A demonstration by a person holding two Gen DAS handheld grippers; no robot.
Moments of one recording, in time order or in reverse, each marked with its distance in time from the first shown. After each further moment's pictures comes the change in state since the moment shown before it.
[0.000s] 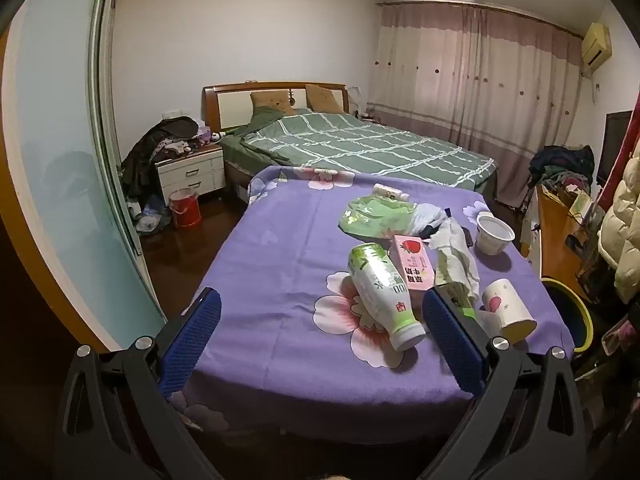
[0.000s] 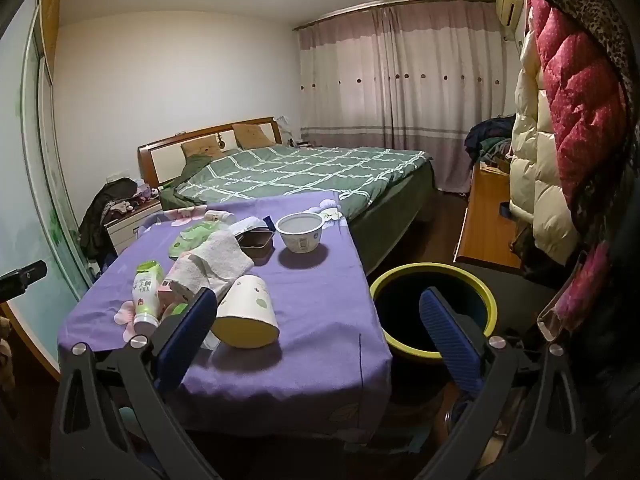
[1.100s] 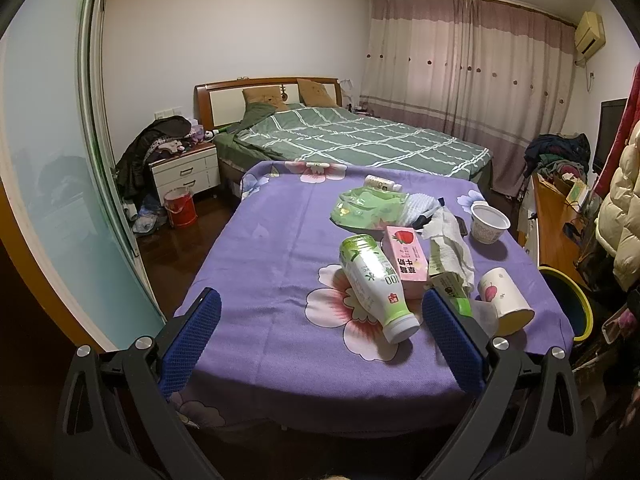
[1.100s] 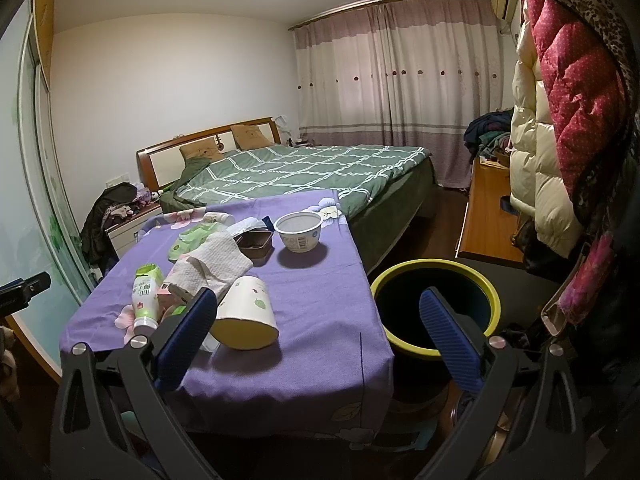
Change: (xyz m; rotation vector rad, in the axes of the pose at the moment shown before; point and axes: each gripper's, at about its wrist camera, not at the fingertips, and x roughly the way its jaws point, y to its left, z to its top) left arm 0.003 -0.012 -0.001 0.047 0.033 -0.009; right arm 0.004 -0.006 -0.002 0.023 -0.008 0.009
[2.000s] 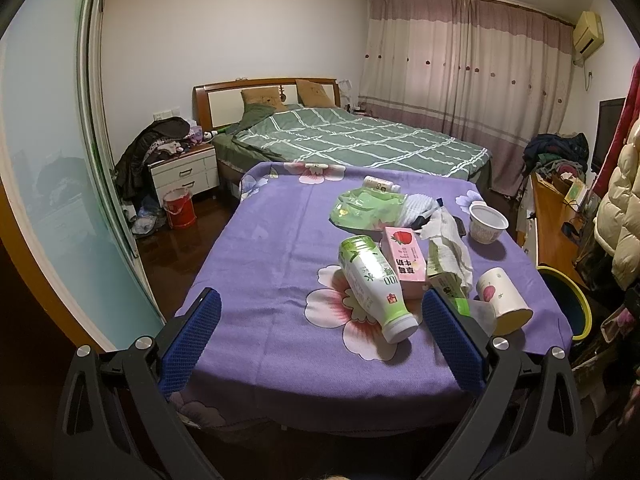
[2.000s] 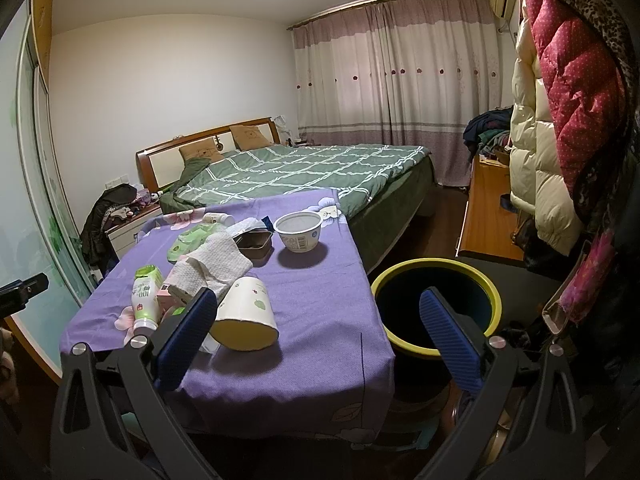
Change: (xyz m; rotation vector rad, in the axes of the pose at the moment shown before) left arm -0.002 0.000 -0.001 0.003 -0.006 -0.003; right arm 0.003 -0.001 -0.002 0.006 0.001 -0.001
